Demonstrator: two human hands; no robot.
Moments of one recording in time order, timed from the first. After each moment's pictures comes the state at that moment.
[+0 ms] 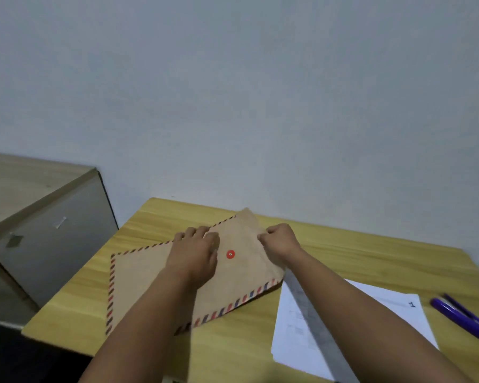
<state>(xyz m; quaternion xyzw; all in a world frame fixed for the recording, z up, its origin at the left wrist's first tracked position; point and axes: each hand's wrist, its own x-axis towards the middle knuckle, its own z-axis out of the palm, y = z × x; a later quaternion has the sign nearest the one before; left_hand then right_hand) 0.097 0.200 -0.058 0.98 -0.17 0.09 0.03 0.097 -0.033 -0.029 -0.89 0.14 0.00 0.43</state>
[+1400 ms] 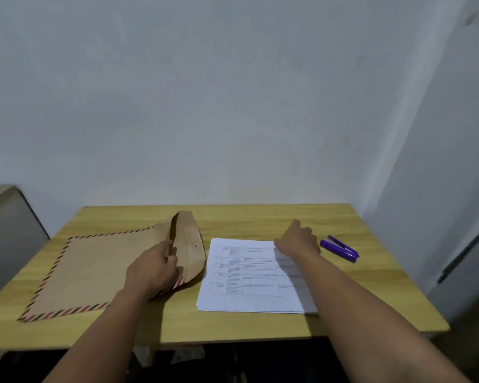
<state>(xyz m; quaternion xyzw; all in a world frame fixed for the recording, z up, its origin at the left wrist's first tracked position) -0.010 0.129 -0.044 0.97 -0.10 0.04 0.21 -0.073 -0.198 -0.008 -0.90 0.37 0.02 0.24</state>
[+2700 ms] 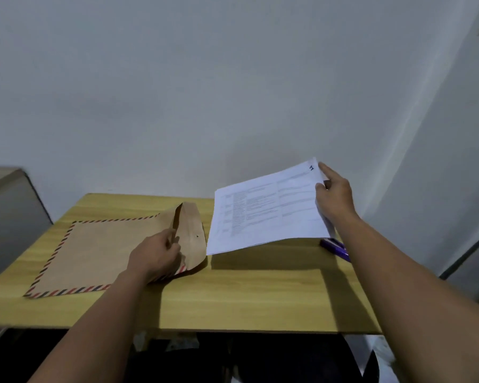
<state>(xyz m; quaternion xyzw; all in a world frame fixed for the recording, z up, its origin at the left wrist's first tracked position) -0.006 0.132 -0.039 0.96 -0.11 0.00 0.26 -0.084 -0.260 0.072 -0.80 0.21 -0.31 0.46</state>
